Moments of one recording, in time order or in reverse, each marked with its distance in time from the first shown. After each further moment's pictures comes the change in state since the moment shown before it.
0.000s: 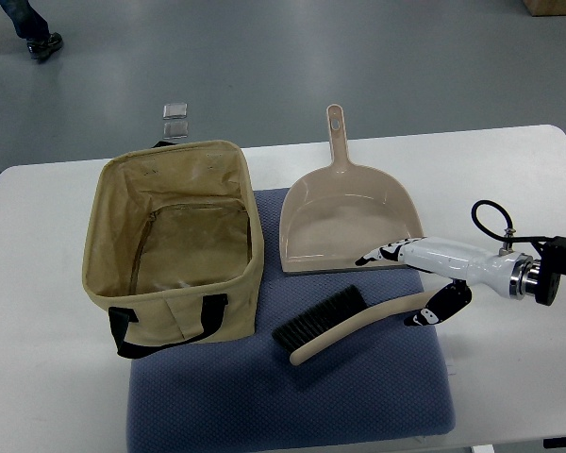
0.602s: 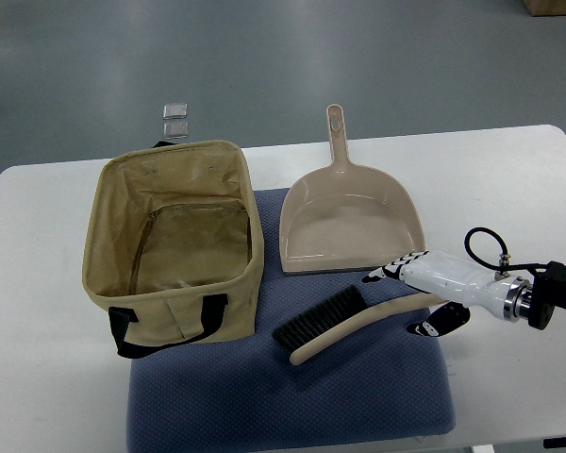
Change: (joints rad) left arm 0.000 0.000 0.000 0.000 0.000 0.000 0.000; right arm -0.018 0.017 -0.101 -0.005 -0.153 -0.151 -0.093
